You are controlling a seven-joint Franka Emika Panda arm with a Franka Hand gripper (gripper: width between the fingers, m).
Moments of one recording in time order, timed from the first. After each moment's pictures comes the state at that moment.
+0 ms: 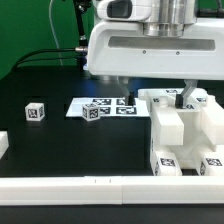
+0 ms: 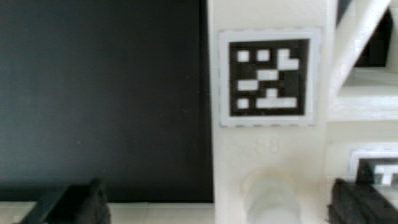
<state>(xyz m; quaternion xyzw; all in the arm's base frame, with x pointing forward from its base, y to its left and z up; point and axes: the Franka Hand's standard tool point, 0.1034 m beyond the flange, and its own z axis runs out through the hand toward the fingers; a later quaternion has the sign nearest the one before) 0.588 0.035 0.101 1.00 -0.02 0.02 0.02</state>
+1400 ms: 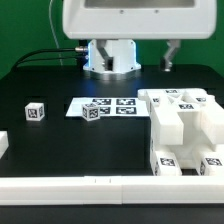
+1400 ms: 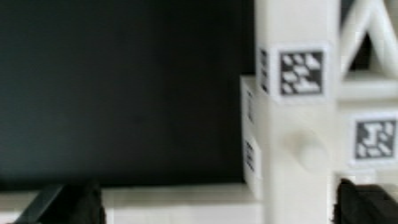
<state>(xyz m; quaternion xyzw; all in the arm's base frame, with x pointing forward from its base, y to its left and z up) 0.560 -0.004 0.153 1.00 -0.06 -0.01 -0.01</state>
